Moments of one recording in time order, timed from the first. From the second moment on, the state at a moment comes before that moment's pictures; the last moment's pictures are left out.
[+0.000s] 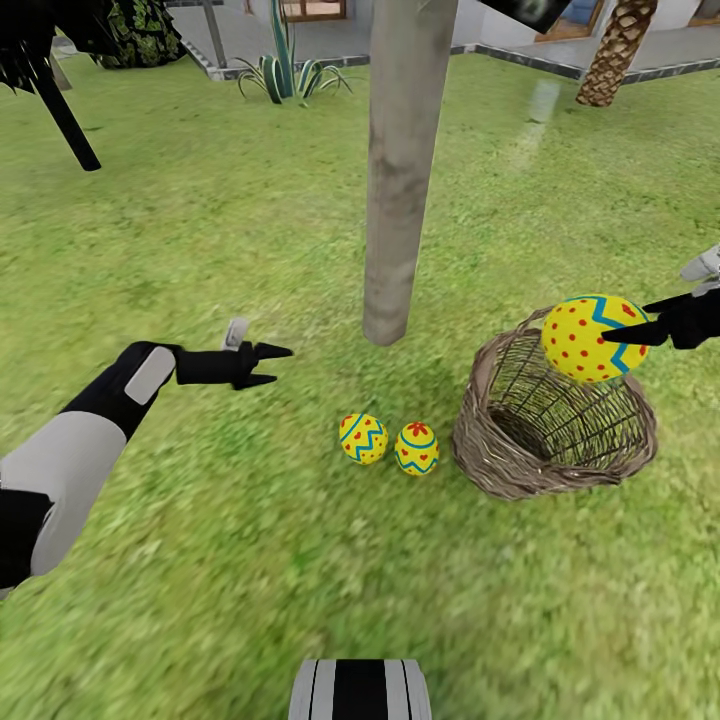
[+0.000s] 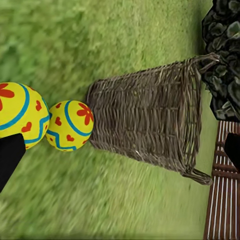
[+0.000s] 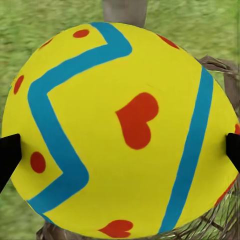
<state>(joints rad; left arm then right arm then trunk) -1.31 0.24 -0.24 -0.52 0.77 1.02 -0.68 -1.32 -1.09 0.56 -1.55 -0.74 1.03 0.59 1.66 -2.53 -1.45</state>
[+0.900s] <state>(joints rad) -1.31 0.20 -0.25 -0.46 0.76 1.00 -0.67 -1.42 -0.65 0.49 -1.40 -0.65 0.98 0.52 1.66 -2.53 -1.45</state>
